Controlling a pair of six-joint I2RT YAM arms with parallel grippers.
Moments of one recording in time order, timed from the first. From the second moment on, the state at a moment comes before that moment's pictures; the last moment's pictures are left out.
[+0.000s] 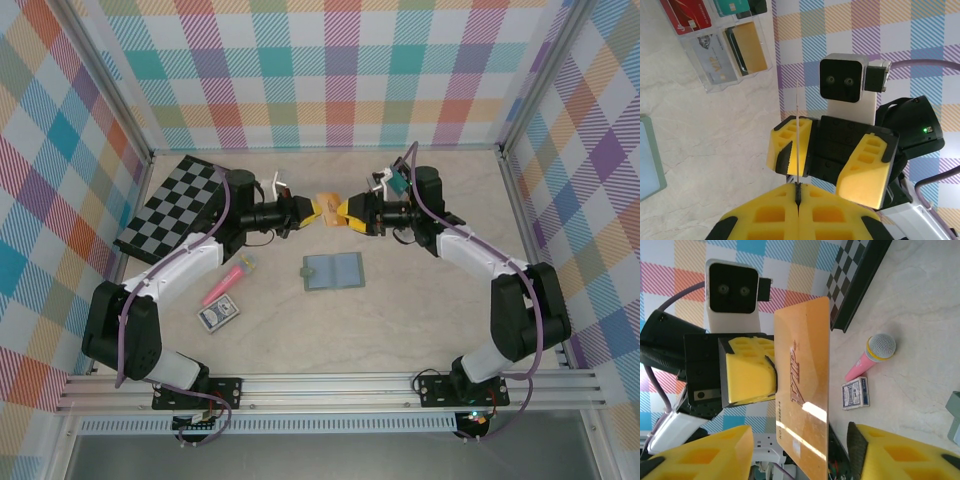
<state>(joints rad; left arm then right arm) -0.40 1.47 1.03 0.09 0.80 -1.12 0.35 1.55 1.00 0.21 -1.08 1.02</state>
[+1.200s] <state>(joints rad) -0.39 1.42 1.09 -0.58 0.34 -0.70 0.26 1.53 1.37 -0.72 -0.31 0.05</state>
